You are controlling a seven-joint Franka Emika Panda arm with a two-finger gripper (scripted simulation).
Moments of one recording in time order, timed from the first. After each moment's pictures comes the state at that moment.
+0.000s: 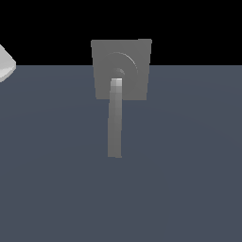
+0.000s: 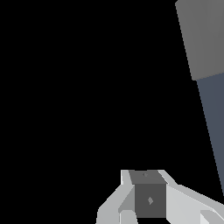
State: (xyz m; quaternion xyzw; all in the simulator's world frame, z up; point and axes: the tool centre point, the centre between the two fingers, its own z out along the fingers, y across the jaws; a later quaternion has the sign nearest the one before) arm -0.120 0.241 0.395 -0.22 0.39 -0.66 0.60
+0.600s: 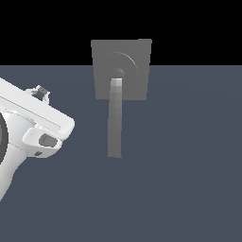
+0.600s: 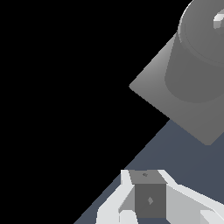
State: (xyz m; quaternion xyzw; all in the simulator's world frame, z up) arm -0.097 0.197 0.229 -0.51 0.24 -0.76 0.31
